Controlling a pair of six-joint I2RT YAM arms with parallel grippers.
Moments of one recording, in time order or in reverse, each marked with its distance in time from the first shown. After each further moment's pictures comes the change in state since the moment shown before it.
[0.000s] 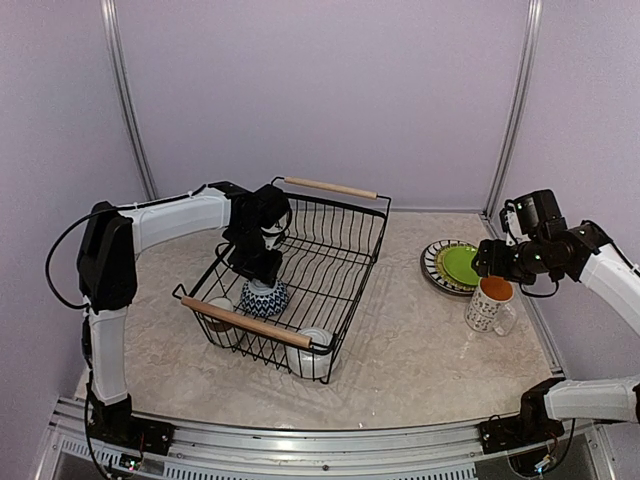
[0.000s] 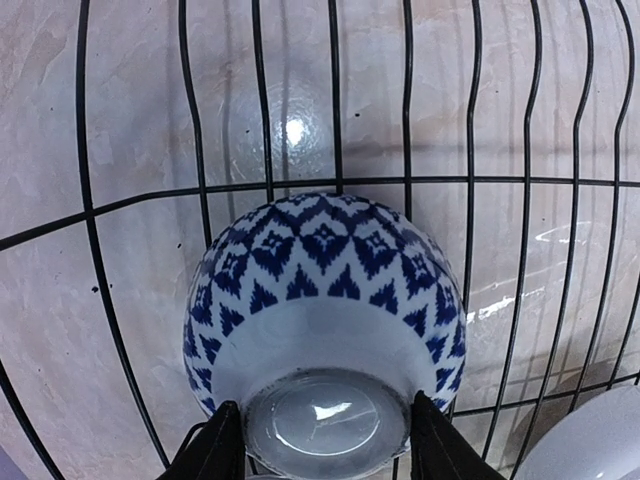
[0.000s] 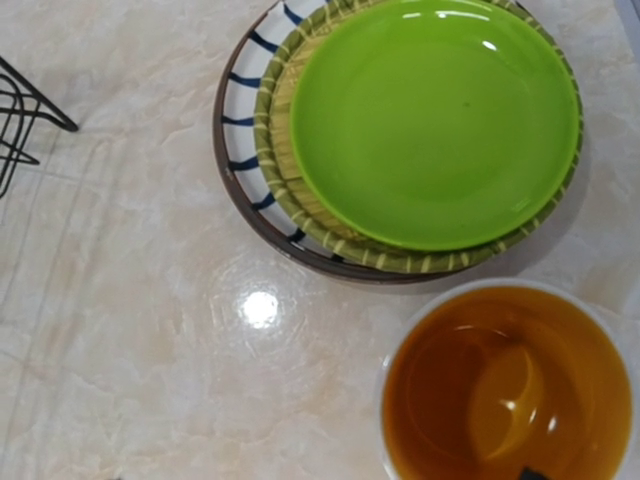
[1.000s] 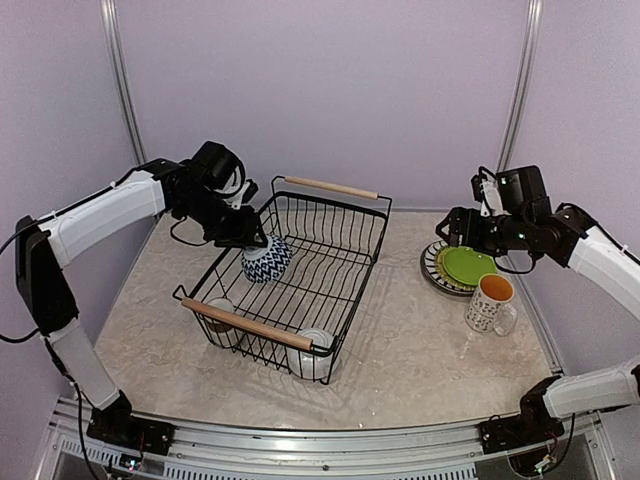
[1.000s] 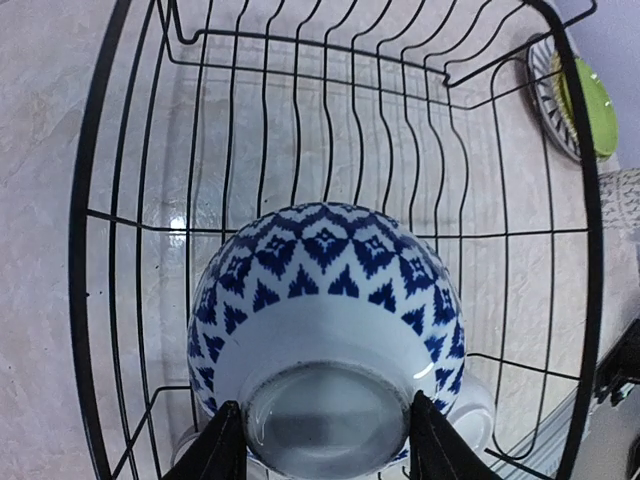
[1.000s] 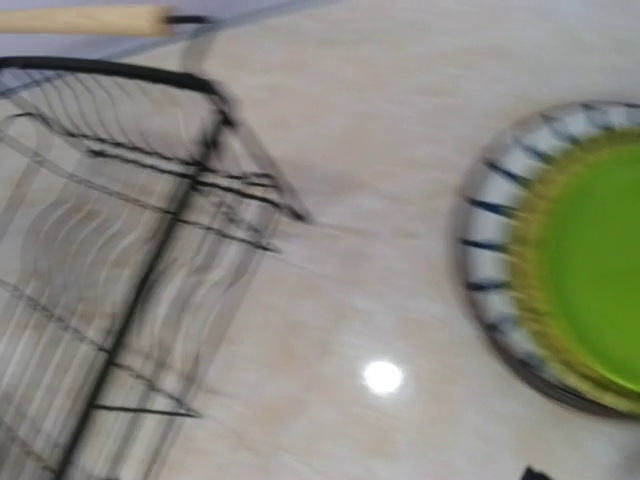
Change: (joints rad) left arm 0.072 -0.328 -0.141 0.151 0.212 -0.084; right arm 0.118 0.082 0.103 0.190 -0.097 0.058
